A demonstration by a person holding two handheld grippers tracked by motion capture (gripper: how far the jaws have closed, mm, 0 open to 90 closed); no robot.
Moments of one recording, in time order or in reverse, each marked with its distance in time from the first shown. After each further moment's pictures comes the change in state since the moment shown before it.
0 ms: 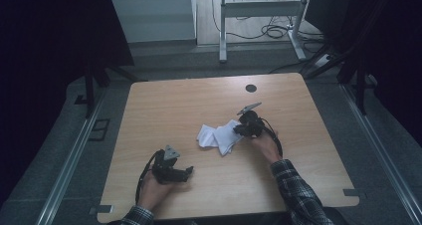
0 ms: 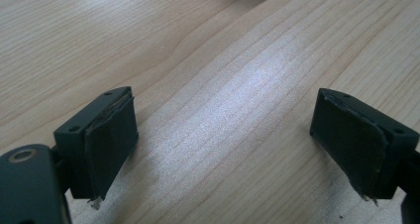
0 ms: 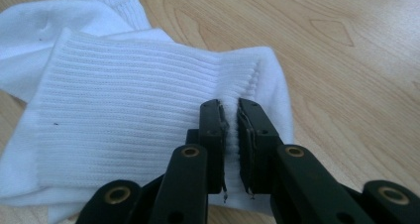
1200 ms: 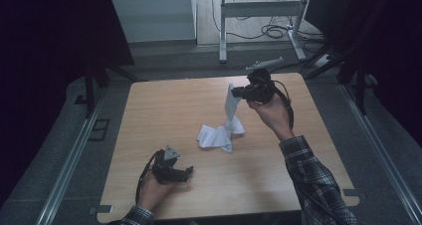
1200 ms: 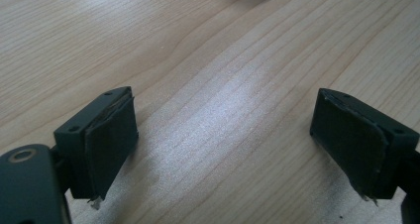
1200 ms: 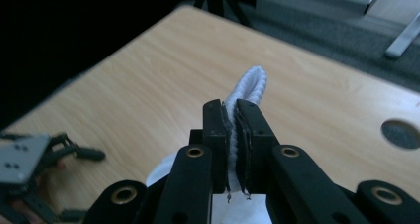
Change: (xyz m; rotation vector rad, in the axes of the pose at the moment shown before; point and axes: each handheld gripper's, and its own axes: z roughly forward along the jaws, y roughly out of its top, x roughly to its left) left arm 0.001 0.000 0.000 0.000 0.001 0.005; right arm 0.020 0.107 -0.152 -0.270 0.063 0.060
